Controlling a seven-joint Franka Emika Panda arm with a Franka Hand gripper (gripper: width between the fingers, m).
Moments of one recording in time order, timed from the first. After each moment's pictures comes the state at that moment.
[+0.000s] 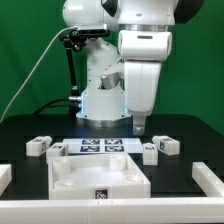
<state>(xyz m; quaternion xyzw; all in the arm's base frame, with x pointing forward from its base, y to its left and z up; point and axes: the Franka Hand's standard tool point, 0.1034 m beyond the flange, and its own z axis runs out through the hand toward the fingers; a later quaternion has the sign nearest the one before) 0.543 0.033 0.110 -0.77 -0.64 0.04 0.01</state>
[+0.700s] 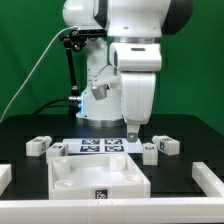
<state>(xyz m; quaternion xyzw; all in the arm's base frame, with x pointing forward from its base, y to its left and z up) 0.522 0.010 0.086 -0.68 -0.73 0.01 0.00</state>
